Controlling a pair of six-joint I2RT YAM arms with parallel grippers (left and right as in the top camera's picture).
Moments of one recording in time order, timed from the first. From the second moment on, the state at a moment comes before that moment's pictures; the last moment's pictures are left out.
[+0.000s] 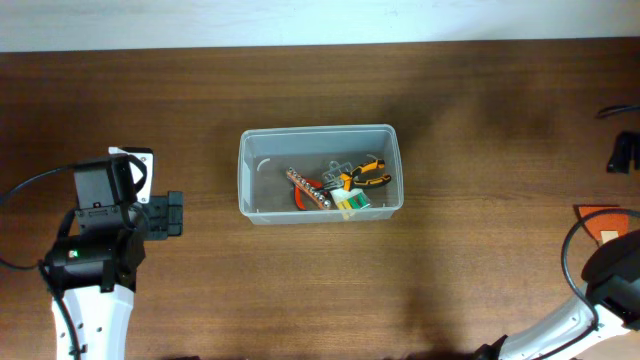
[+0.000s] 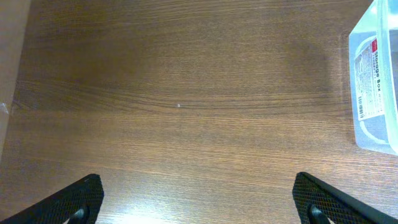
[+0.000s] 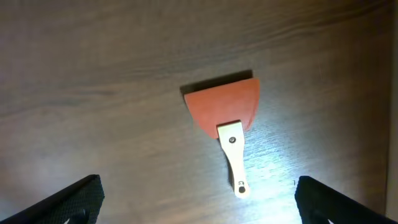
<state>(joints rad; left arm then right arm) 0.11 1.09 1.08 -0.92 -0.20 0.18 -0.71 2.05 2.14 -1.49 0.01 -0.44</state>
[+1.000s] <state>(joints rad) 0.11 1.10 1.08 -0.88 -0.20 0.18 -0.88 1.75 2.08 -1.49 -0.03 -0.39</state>
